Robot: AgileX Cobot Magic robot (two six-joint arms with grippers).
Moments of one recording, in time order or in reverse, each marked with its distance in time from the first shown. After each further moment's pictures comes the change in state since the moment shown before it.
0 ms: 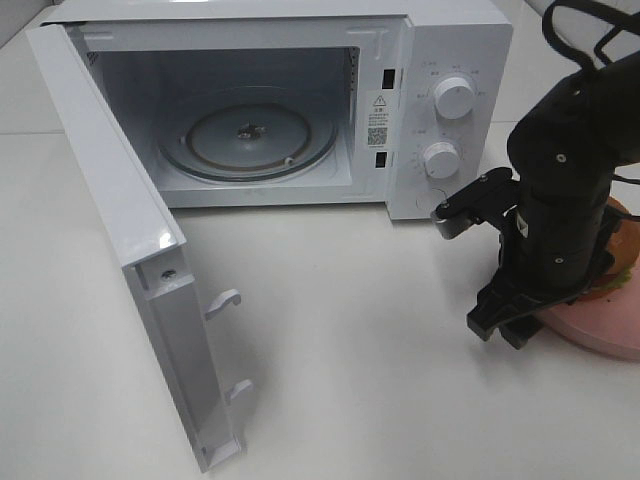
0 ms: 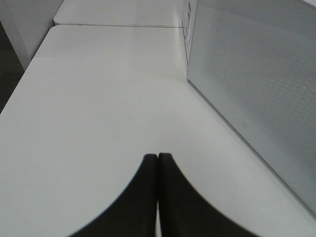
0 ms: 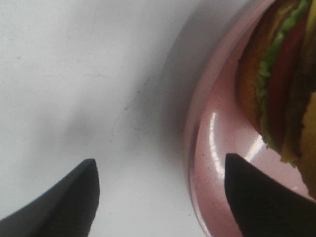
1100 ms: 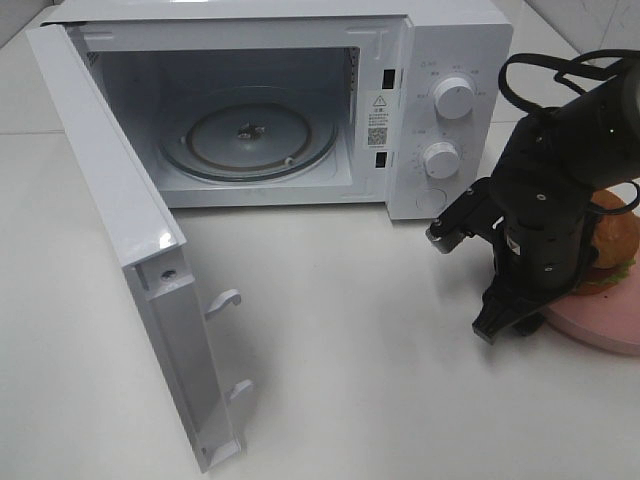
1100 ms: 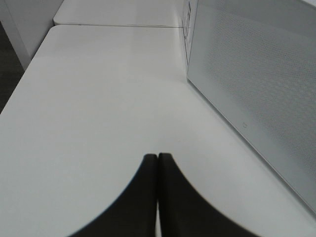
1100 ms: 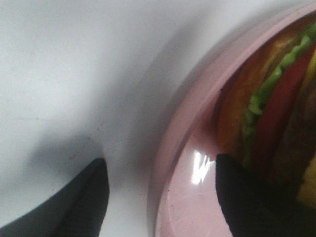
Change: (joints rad) left arm 0.000 0.000 0.000 0.000 0.000 0.000; right arm 0.000 0.101 -0.006 -0.240 -0.068 0.119
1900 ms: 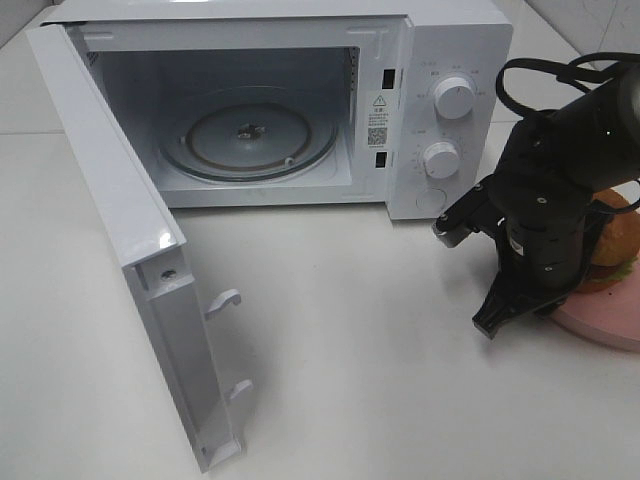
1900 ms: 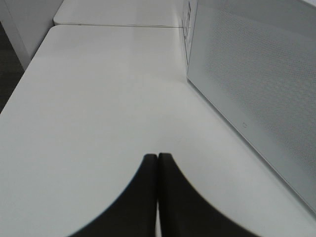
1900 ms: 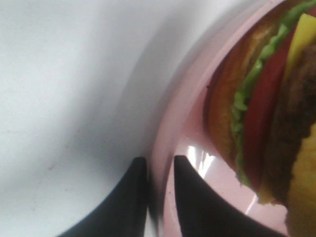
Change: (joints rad) left arm 0.000 0.000 0.000 0.000 0.000 0.000; right arm 0.000 0.003 -0.001 -0.047 0.014 0.107
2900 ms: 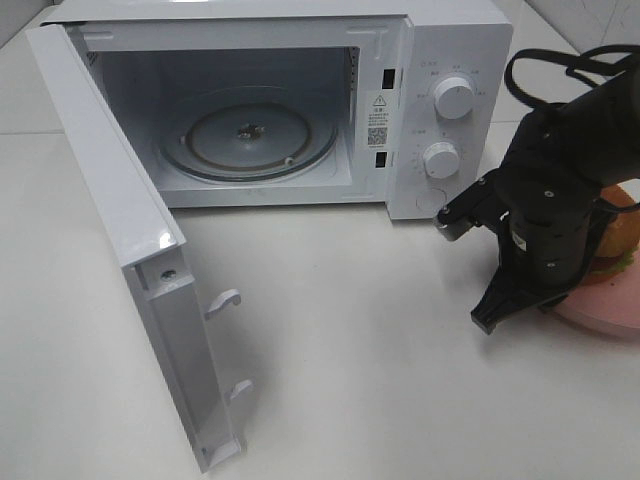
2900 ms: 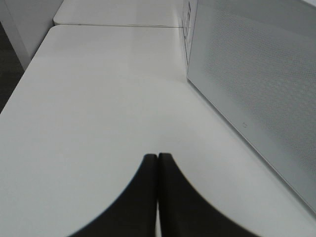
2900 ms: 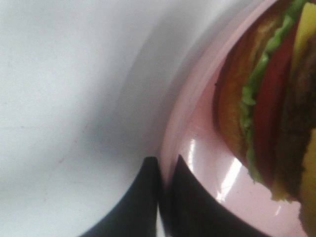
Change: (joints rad) left arm 0.000 0.000 0.000 0.000 0.000 0.000; right arm -0.001 -0.048 0.009 0.026 -0.005 -0.002
